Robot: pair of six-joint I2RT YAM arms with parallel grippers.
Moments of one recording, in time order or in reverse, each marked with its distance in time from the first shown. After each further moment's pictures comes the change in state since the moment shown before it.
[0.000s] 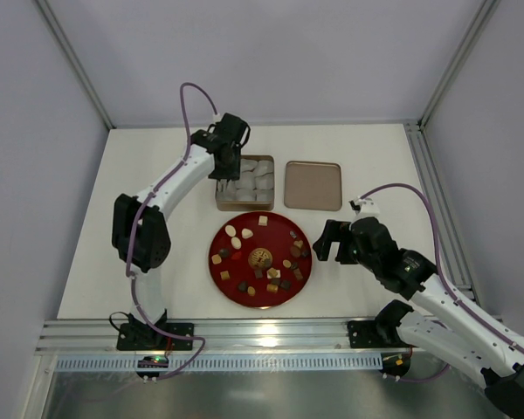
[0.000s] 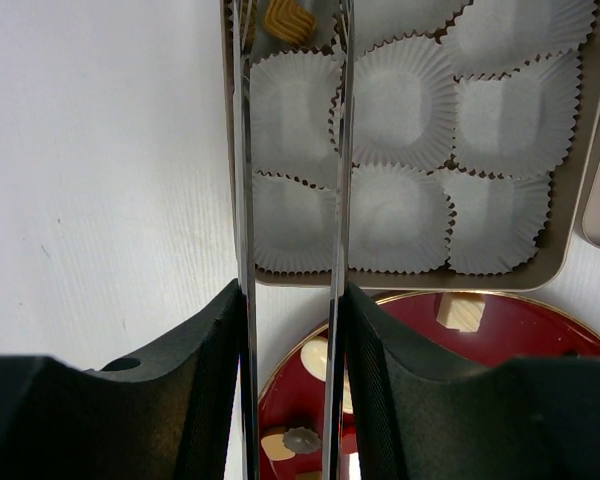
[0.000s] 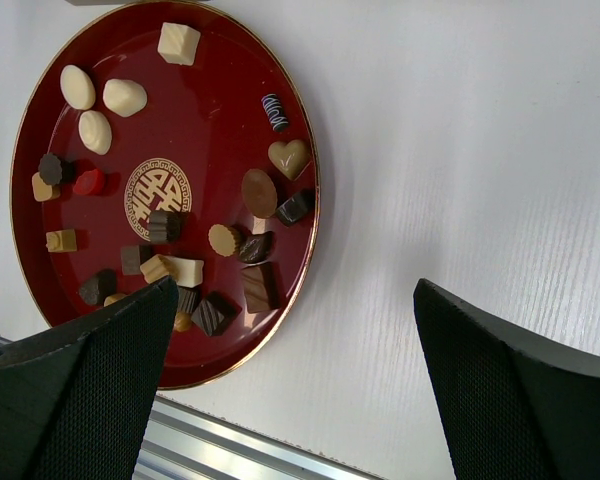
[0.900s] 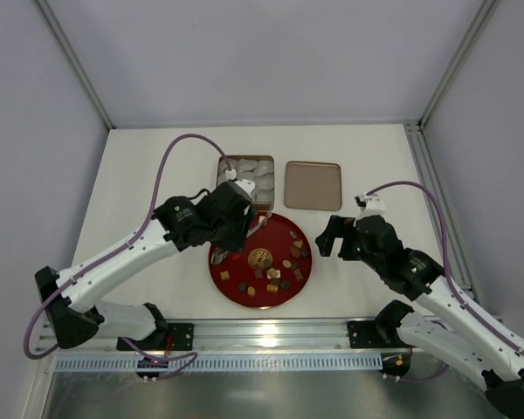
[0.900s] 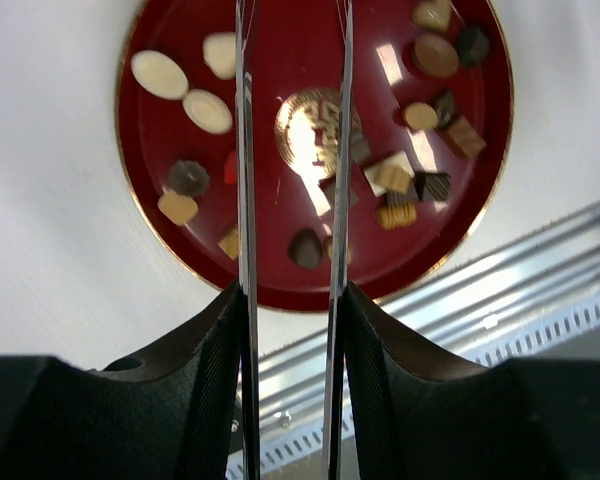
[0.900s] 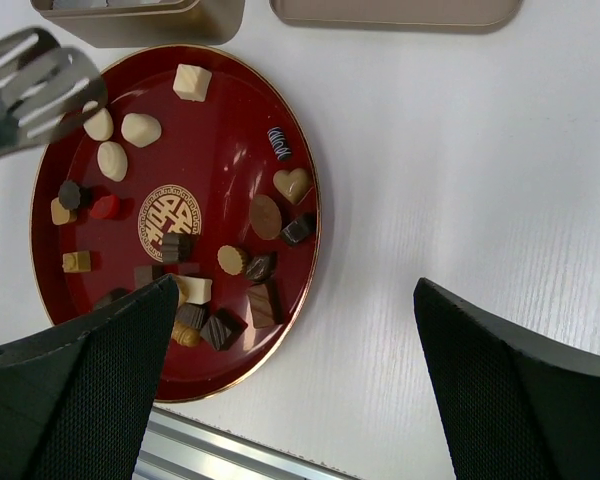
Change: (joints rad) left arm -0.408 -0.627 -0.443 -0.126 0.109 -0.088; right arm 0.000 -0.025 0.046 -0.018 0.043 -0.014
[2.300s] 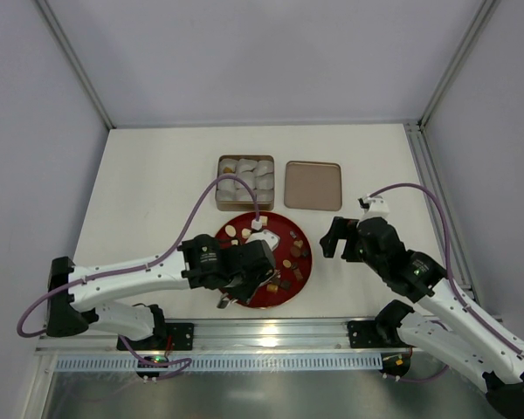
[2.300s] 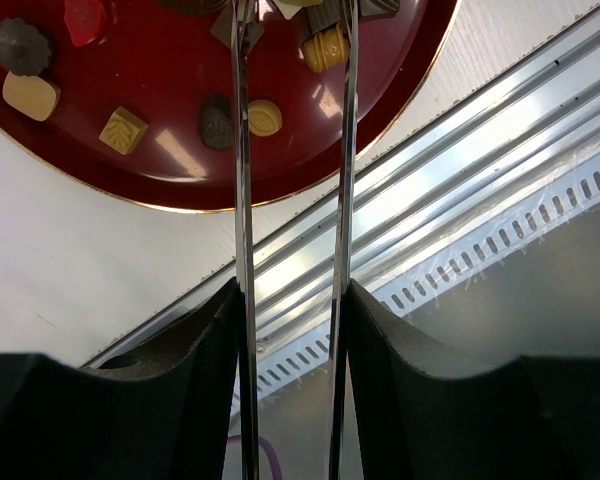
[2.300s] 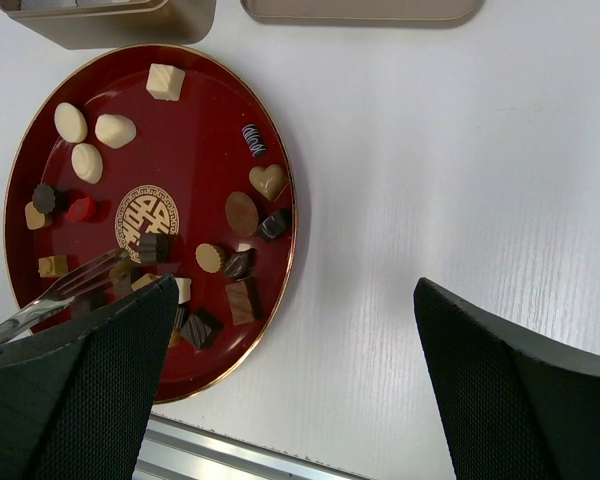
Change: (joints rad) left arm -0.403 -0.039 -0.170 -0.053 -0.027 -0.187; right arm 0.000 -0.020 -0.001 -0.045 0.041 0.000
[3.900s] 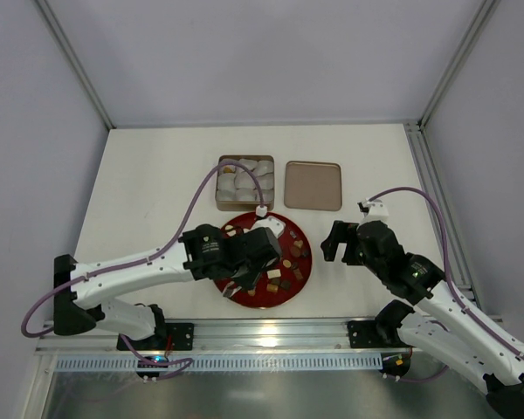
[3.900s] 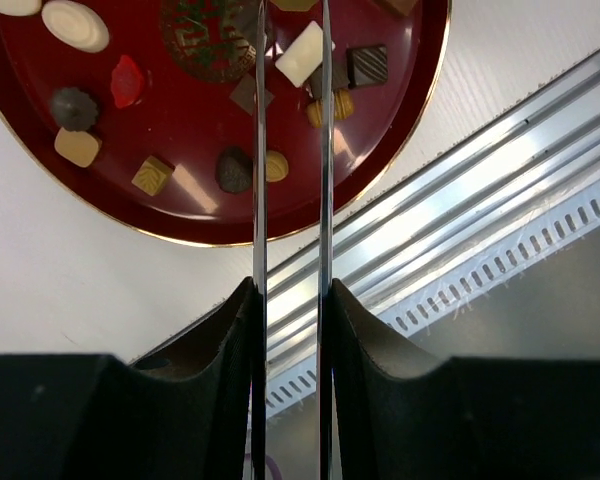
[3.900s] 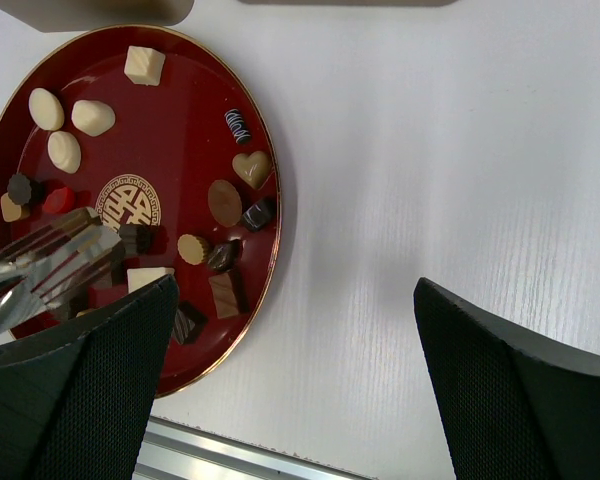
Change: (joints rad) left arm 0.015 0.053 0.111 -0.016 -0.054 0.032; right arm 0.000 -0.023 -0.043 0.000 0.003 0.000
